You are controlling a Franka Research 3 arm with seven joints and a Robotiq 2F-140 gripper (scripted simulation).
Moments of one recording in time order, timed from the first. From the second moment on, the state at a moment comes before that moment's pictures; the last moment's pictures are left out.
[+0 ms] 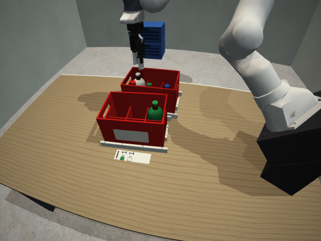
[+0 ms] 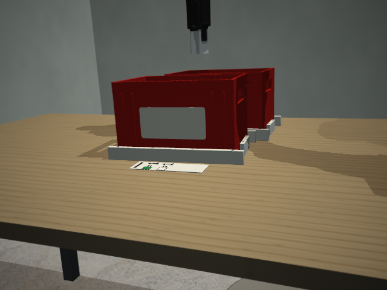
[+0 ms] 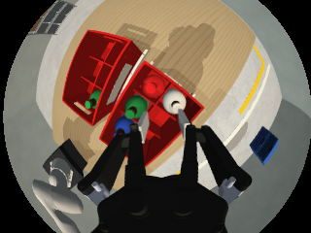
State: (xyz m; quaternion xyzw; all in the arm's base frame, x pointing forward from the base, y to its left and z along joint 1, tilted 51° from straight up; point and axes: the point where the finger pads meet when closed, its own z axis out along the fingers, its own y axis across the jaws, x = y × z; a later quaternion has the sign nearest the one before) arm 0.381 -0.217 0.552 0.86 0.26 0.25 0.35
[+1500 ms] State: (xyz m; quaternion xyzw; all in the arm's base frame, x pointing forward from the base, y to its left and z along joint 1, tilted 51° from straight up) arm 0.402 -0.260 0.557 0.86 0.28 0.24 0.36
